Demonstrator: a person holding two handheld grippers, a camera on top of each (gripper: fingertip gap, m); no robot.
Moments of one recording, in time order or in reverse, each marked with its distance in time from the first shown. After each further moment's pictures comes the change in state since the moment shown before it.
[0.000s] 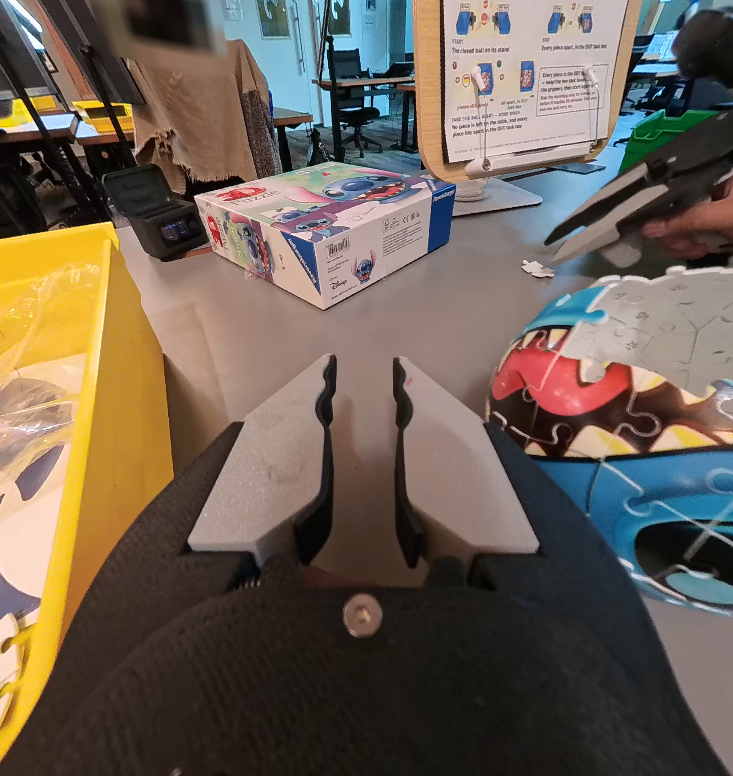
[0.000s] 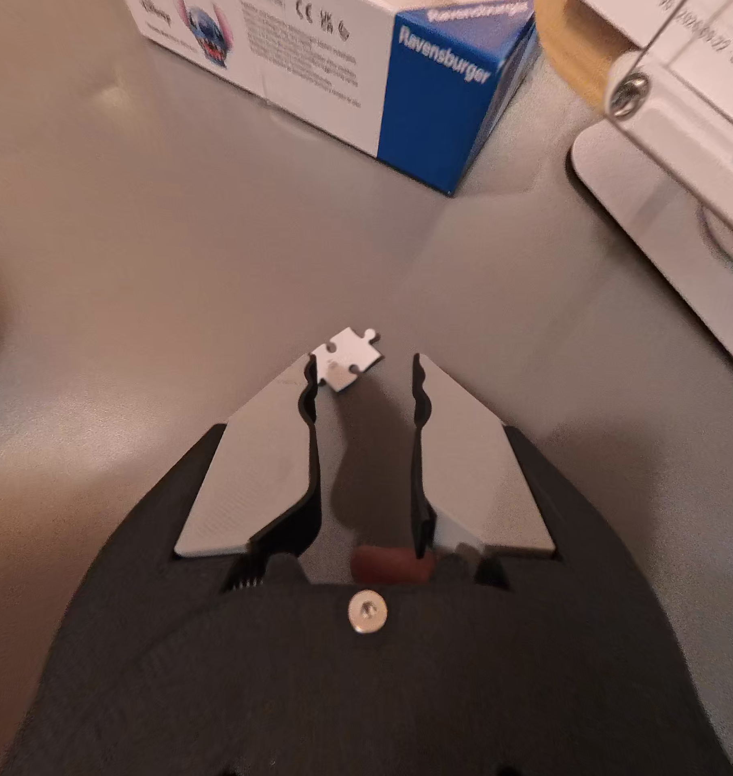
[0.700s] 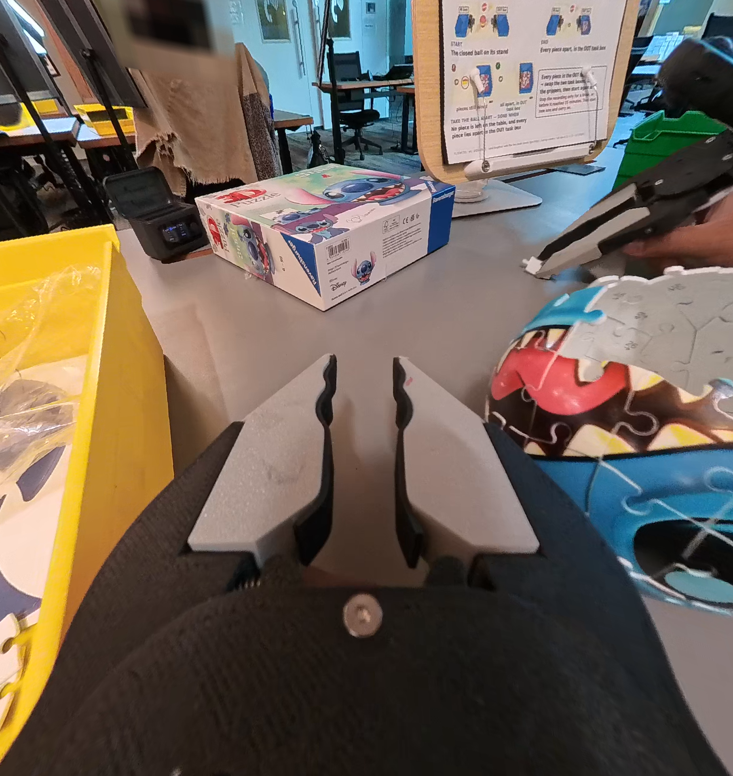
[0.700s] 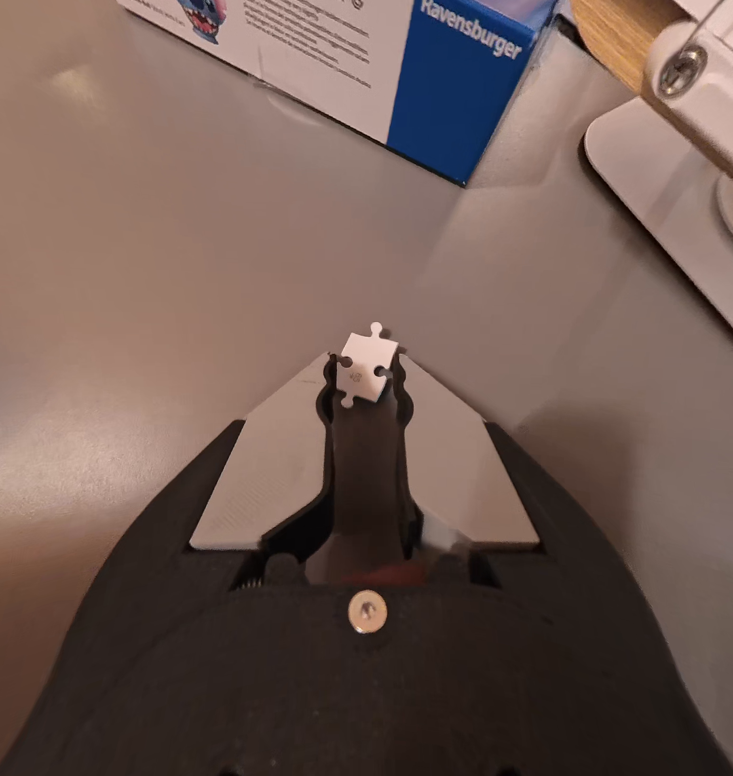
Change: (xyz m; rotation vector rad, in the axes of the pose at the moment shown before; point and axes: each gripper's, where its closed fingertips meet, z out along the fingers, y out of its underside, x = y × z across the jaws) left arm 0.000 0.000 0.000 0.004 0.000 0.003; right arm -0.008 0.003 0.013 0.013 0.049 -0.014
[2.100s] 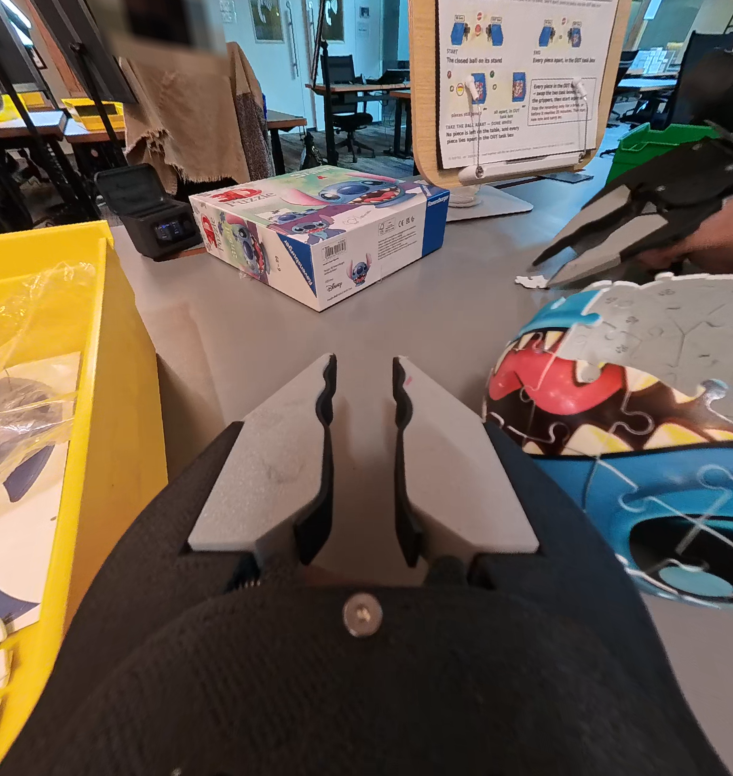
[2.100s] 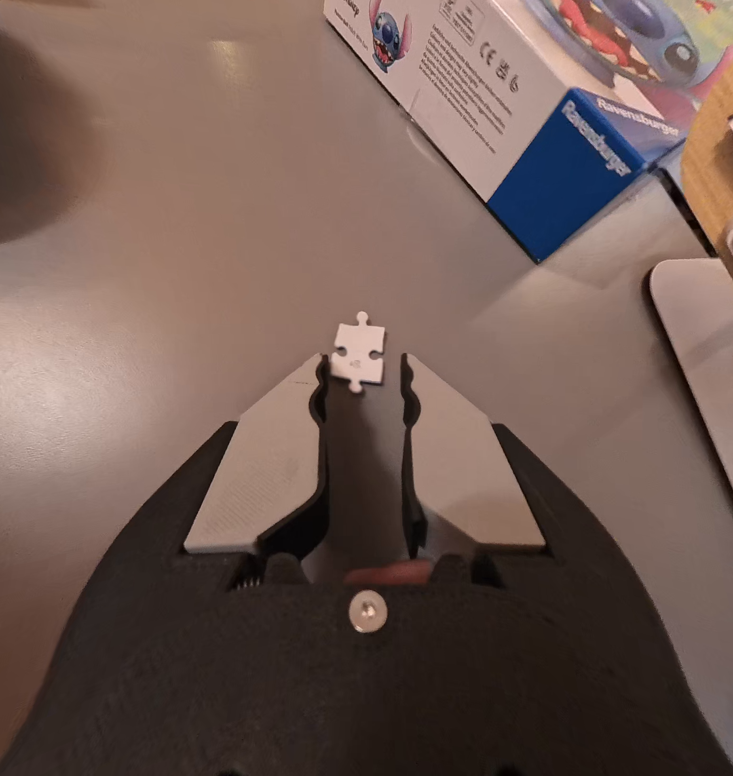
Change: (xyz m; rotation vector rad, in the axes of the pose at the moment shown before) left arm 0.000 0.000 -0.001 0.005 0.020 -0.022; right arm -0.013 0.002 -0.011 0.103 -0.242 -0.325
